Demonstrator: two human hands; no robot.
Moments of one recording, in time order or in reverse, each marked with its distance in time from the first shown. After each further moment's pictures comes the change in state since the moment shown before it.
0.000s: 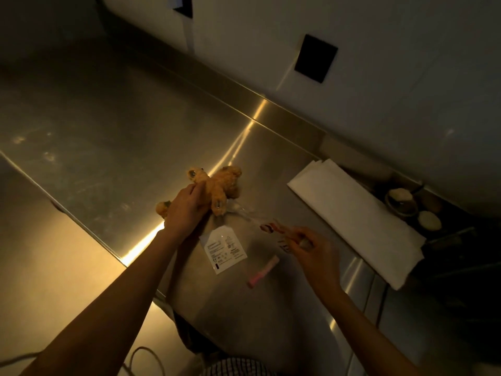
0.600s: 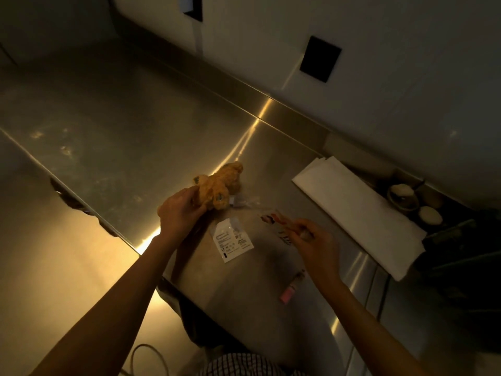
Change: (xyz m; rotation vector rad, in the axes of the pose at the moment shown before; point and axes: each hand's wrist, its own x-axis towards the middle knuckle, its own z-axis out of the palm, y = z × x) left_hand -0.039 -0.007 -0.025 -0.054 0.157 -0.073; right_hand -0.016 -0.019 0.001 0.032 0.036 -0.025
